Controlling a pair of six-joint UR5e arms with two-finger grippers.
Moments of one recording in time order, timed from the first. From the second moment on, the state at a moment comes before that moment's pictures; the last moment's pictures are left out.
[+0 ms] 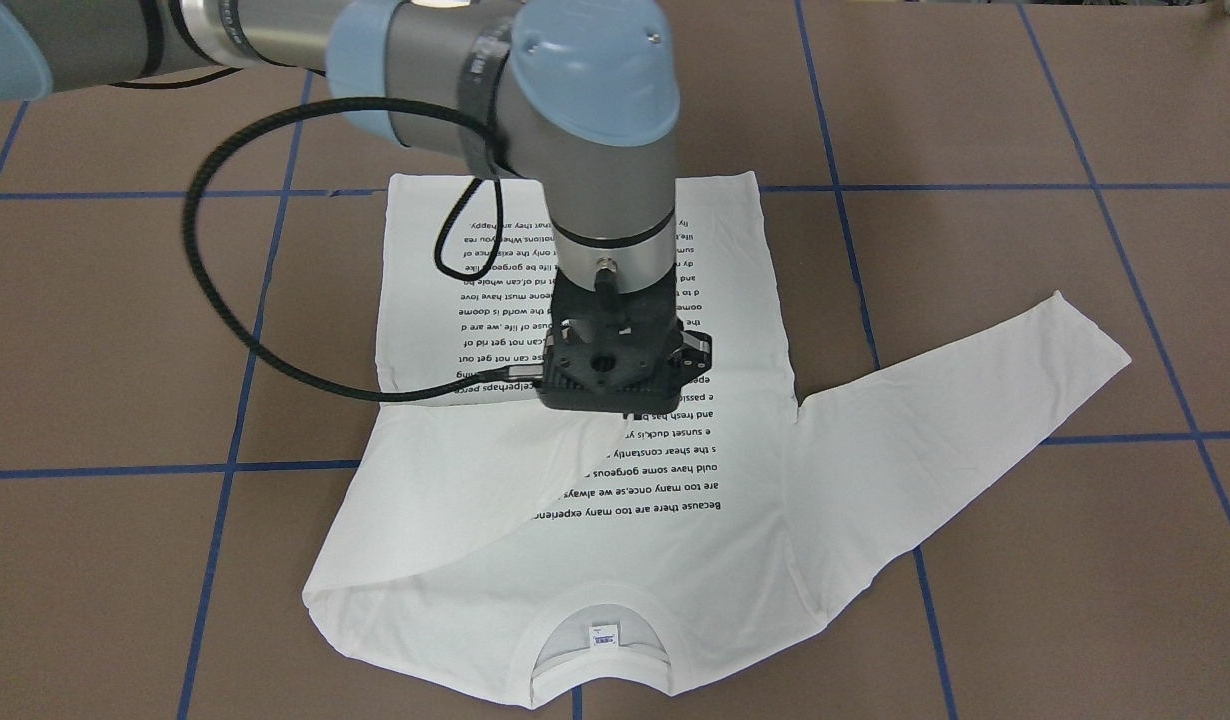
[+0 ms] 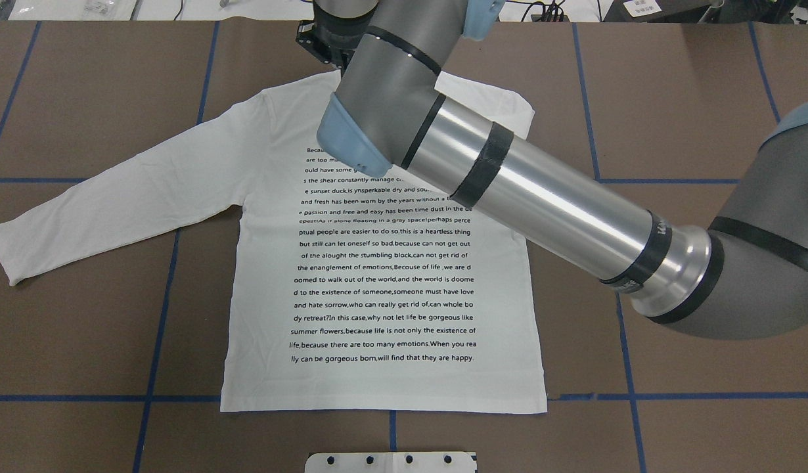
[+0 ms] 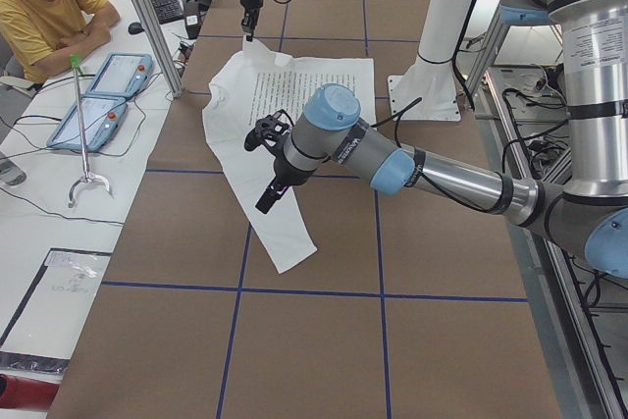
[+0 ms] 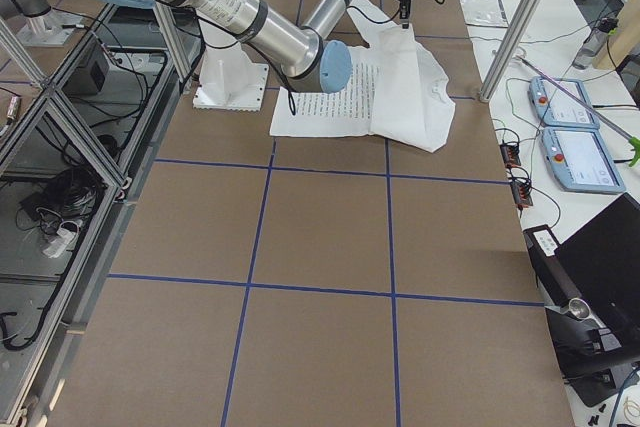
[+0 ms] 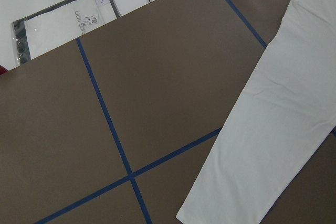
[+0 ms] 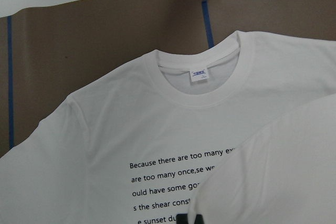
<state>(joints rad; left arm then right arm) -1.57 -1.37 -2.04 -1.91 -2.33 0.04 0.71 -0.33 1.18 -1.56 1.89 1.25</state>
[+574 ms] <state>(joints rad) -1.57 -1.37 -2.03 -1.91 -2.33 0.04 0.58 -0.27 1.05 -1.42 1.69 1.31</state>
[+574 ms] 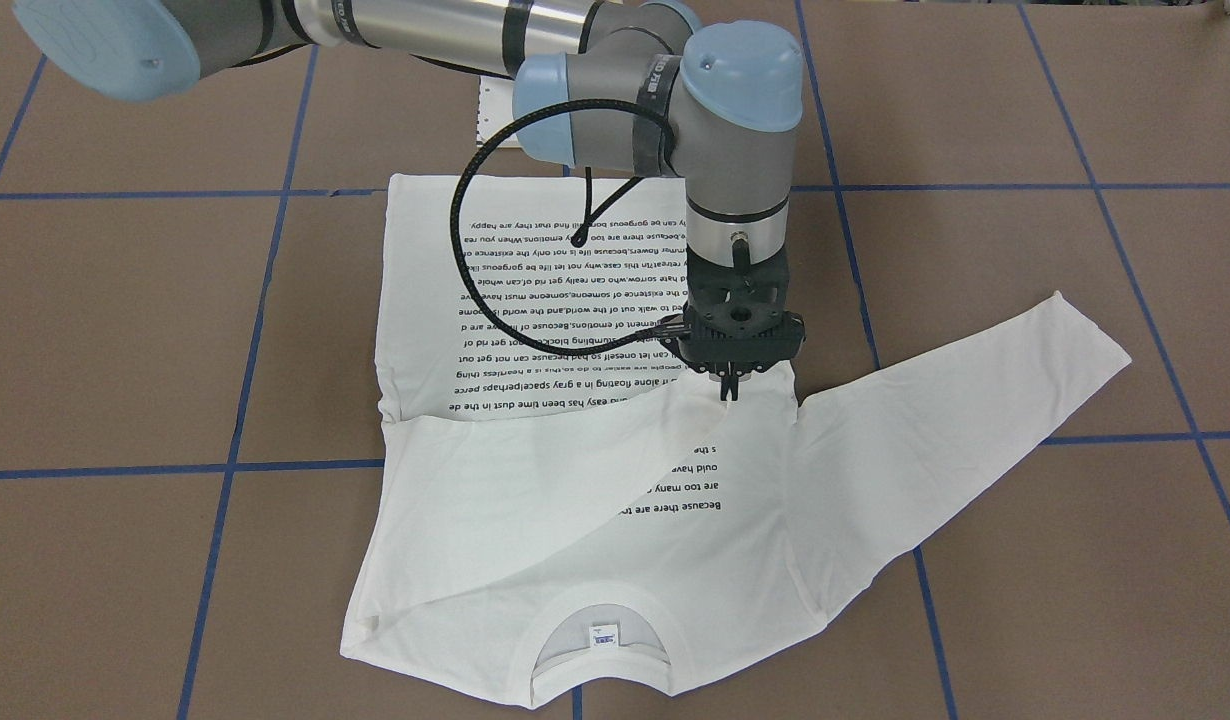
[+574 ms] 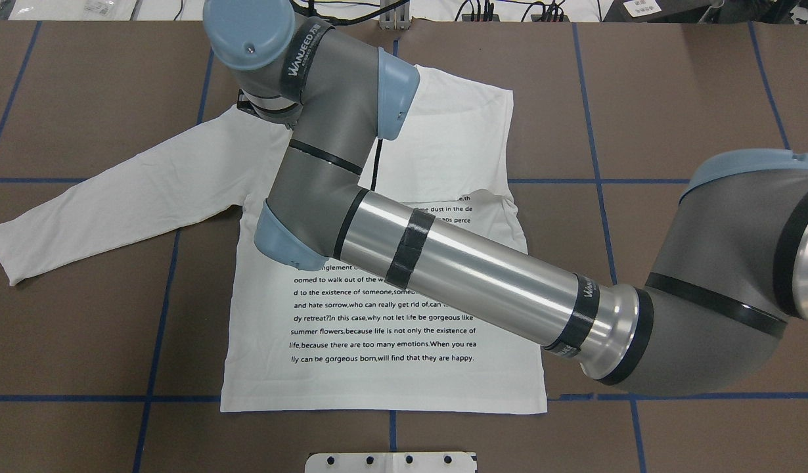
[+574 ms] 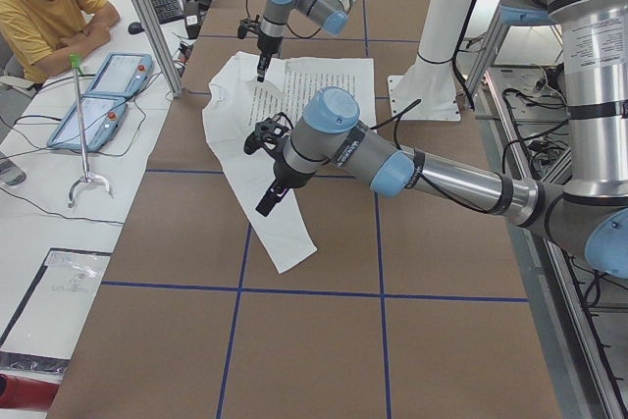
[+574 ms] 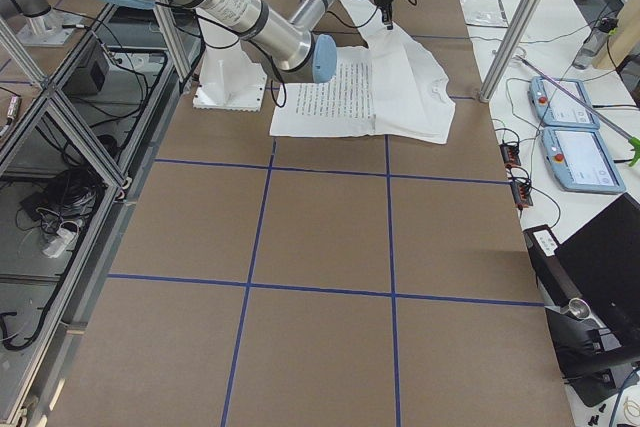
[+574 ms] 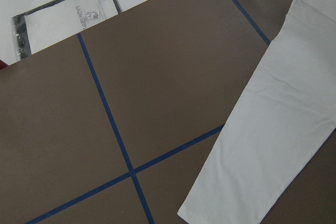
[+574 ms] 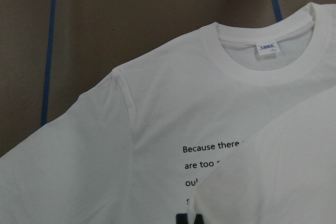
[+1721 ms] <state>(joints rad) -1.57 -1.42 -2.01 -1.91 -2.32 0.03 0.63 -0.17 0.95 -1.45 1.72 1.41</state>
